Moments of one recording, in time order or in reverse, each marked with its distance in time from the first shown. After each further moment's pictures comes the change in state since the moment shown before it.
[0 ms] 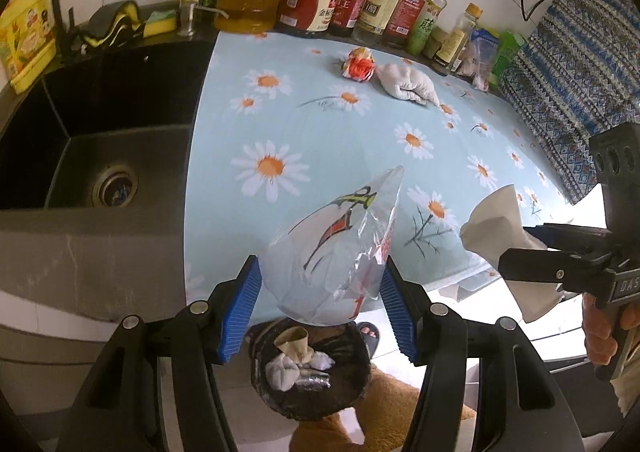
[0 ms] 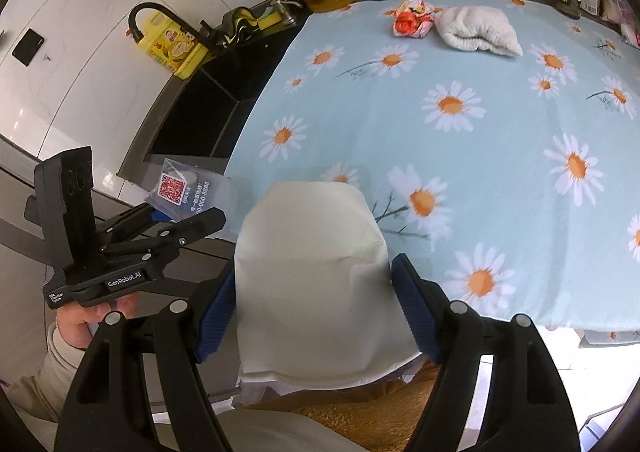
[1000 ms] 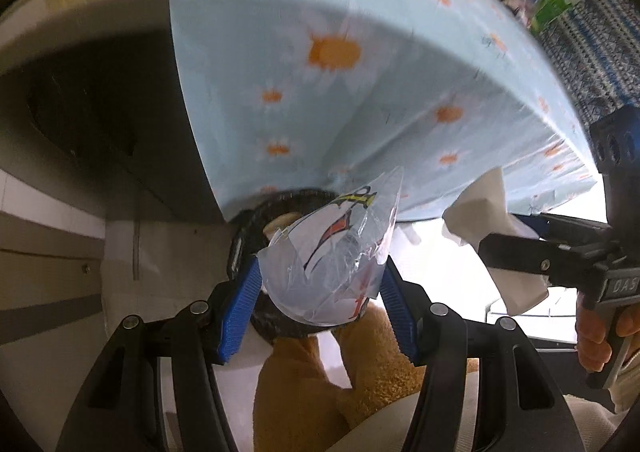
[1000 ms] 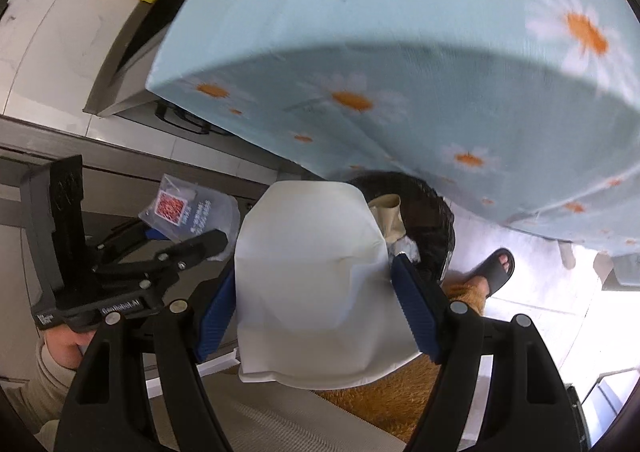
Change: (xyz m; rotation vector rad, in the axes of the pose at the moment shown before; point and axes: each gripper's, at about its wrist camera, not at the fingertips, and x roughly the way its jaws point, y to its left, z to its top) left arm 0.069 0.017 -0.139 -0.161 0.261 0.006; right arm 0.099 -0.019 -0.103 0.066 0.231 -0.010
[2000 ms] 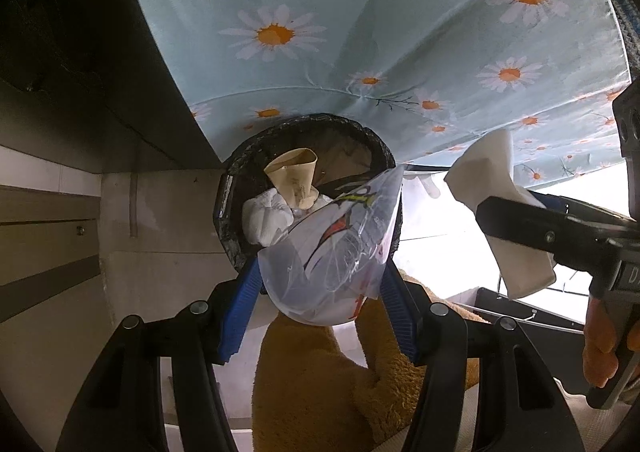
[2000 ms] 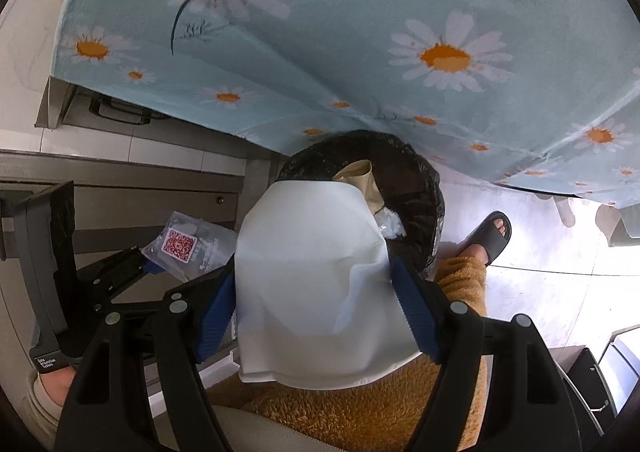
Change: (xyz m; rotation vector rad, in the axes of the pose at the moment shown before) left arm 0.082 0.006 -0.022 -0.009 0.181 0.047; right arm 0.070 -0.040 -0.015 0.124 0.043 -0.071
